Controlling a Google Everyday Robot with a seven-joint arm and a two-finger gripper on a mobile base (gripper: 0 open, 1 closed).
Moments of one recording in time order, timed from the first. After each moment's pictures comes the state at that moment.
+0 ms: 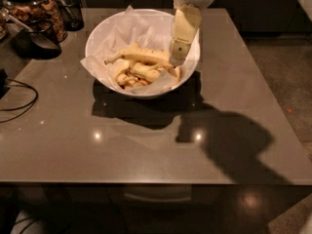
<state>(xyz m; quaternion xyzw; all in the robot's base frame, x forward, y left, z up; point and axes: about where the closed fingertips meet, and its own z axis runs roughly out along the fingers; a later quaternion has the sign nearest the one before) 0.568 -0.059 0.998 -0.66 0.74 0.01 0.15</state>
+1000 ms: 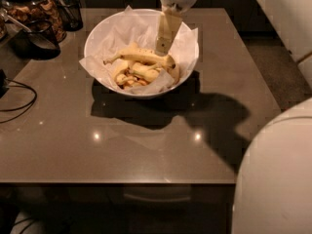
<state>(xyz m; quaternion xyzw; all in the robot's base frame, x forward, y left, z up) 0.613 -0.036 0.980 -0.64 0.75 0.04 0.15</state>
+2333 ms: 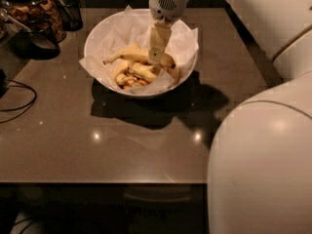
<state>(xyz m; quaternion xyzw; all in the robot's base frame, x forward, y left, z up) 0.627 -0.020 0.942 -0.64 0.76 0.05 0.11</state>
